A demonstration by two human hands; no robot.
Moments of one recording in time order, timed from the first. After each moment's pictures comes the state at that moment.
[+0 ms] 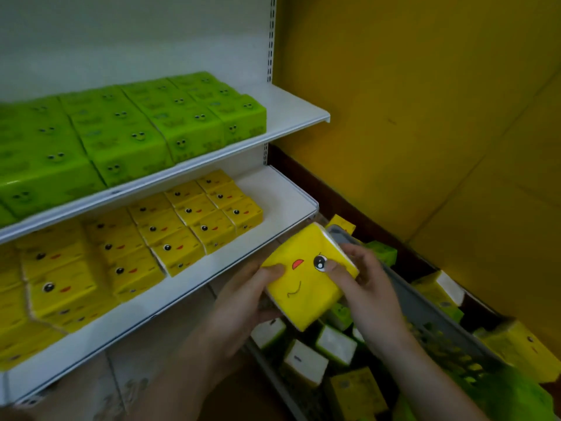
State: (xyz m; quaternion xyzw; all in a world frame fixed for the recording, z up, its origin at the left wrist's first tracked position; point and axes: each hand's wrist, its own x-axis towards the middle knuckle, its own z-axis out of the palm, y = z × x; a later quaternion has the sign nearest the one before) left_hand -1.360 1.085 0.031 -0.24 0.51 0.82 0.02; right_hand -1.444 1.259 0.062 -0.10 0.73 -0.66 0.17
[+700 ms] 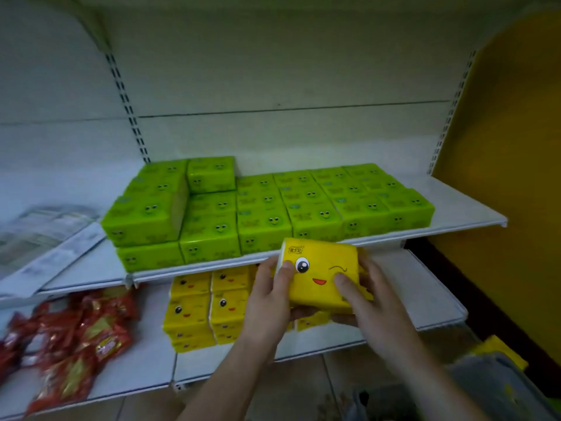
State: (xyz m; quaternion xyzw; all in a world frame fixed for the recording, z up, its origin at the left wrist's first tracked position) left_hand -1.275 0.978 0.133 -0.39 0.50 0.67 -0.39; right_hand -1.406 1.067 0.116 -0.37 0.67 -0.60 0.25
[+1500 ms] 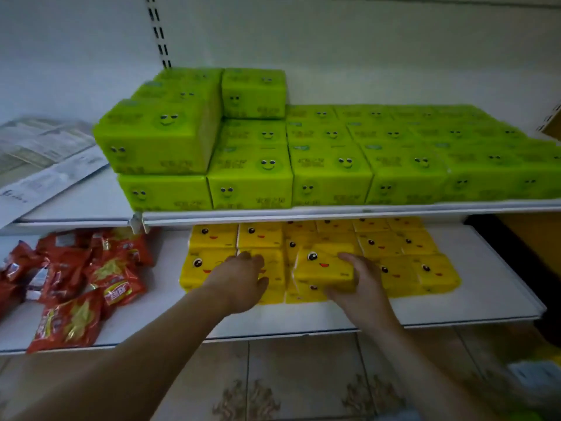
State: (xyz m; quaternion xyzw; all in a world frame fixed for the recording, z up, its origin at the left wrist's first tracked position) left_hand -1.193 0.808 -0.006 -0.46 0.88 0.14 0.07; right_hand -1.403 0.927 -0.053 -0.44 0.77 -0.41 0.22
